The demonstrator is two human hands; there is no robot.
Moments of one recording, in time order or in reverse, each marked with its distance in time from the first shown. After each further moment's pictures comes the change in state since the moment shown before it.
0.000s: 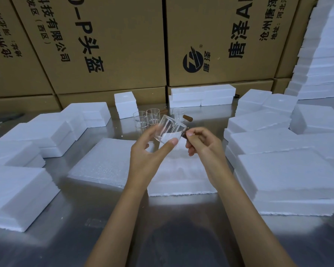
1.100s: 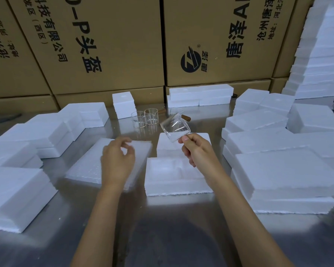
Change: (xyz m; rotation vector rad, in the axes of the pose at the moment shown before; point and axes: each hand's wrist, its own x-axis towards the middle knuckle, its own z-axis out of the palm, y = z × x) left_hand 0.015 -0.028 -0.045 0.432 0.141 -0.134; right_hand -0.001 -0.001 0.005 -0.225 -0.068 0.188
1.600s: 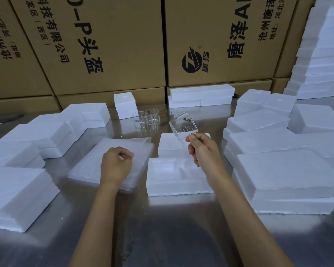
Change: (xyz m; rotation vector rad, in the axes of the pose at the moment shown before) left_hand 0.013 -0.025 0.001 0.066 -0.083 -0.123; right_hand 0.001 0.002 0.000 0.057 0.145 0.014
